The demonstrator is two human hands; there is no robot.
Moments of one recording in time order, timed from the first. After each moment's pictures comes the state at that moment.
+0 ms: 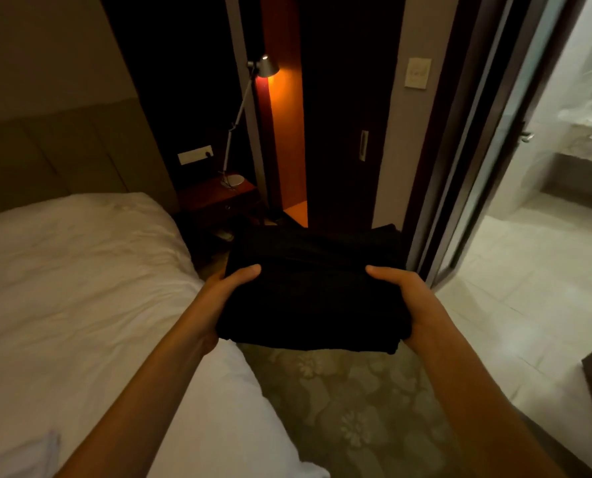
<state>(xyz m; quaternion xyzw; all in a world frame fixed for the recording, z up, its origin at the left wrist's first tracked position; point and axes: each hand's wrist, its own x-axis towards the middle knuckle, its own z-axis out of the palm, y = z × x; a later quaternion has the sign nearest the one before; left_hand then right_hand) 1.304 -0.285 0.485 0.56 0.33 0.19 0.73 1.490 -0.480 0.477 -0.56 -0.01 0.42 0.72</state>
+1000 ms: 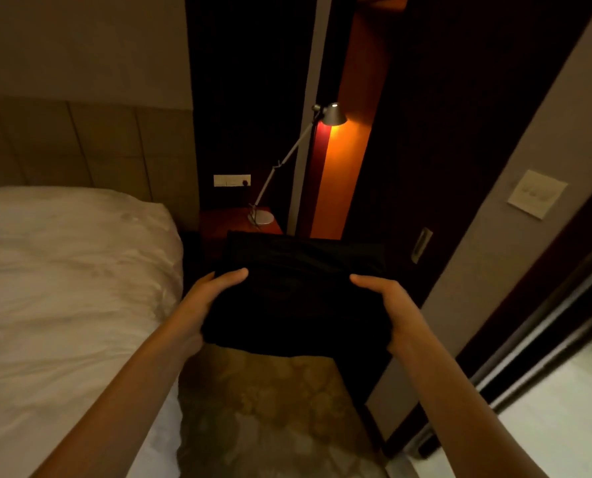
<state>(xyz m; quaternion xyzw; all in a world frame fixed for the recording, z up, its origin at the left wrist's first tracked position) 1.547 -0.035 0.498 0.45 0.34 0.32 0.77 1.771 -0.174 0.531 -0.60 -0.16 0.47 0.63</state>
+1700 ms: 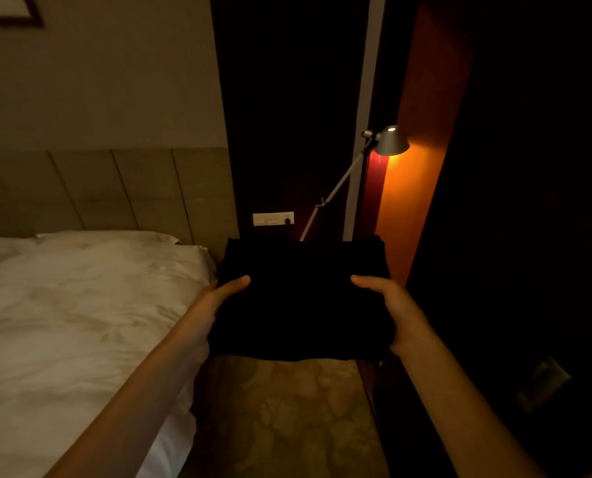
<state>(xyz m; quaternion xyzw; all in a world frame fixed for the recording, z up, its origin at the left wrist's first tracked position) 1.773 0.239 0.528 0.46 0.41 0.39 0.68 2.029 0.173 0.527 -0.50 -0.23 0.58 0.60</state>
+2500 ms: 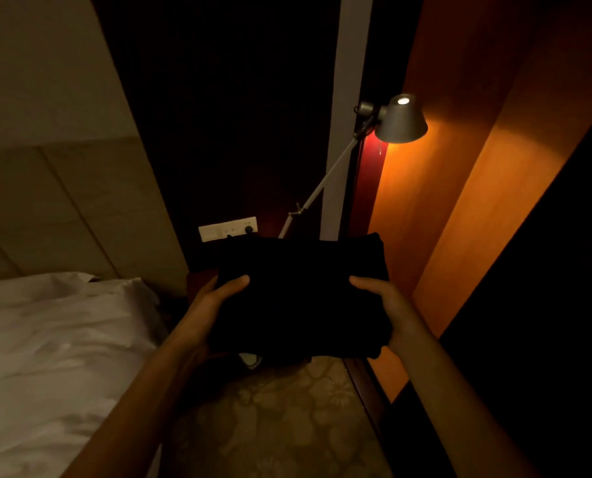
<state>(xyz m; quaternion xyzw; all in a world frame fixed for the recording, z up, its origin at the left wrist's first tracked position) 1.910 0.687 0.468 0.46 0.40 0.31 0.73 2.151 0.569 0.458 -0.51 -0.18 0.59 0.60</state>
